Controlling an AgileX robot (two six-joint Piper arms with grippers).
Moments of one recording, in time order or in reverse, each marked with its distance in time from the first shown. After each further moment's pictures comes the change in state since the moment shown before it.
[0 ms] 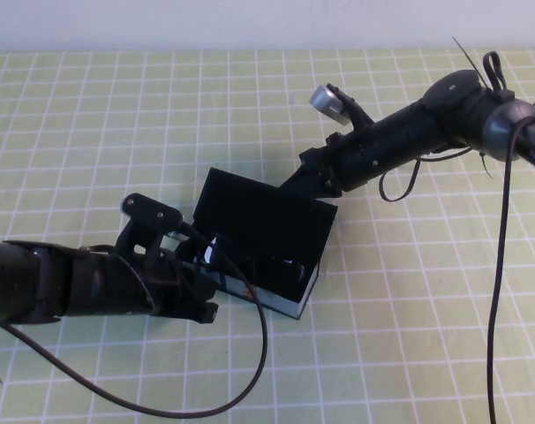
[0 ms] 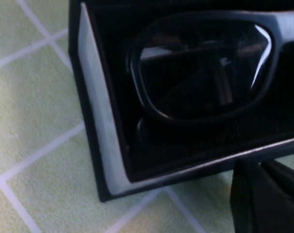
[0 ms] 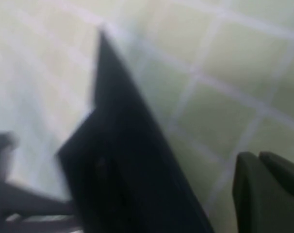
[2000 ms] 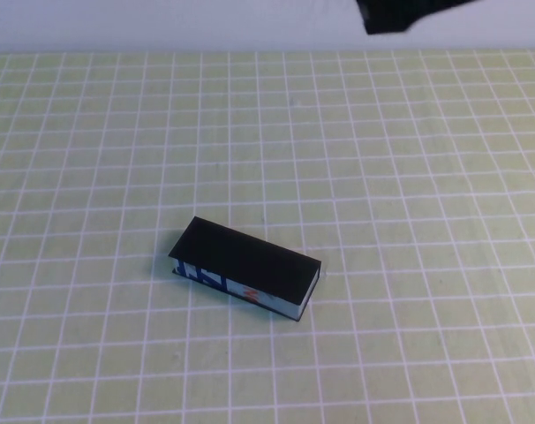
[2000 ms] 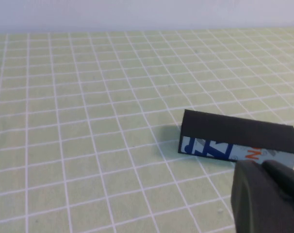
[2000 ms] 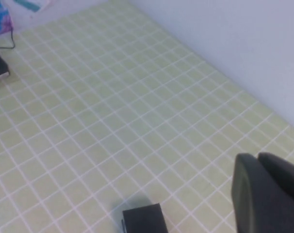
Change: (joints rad) right arm 0.383 -1.046 0.249 -0.822 -0.316 0.345; left arm 0.242 -1.715 0.330 1.364 0.327 -1.638
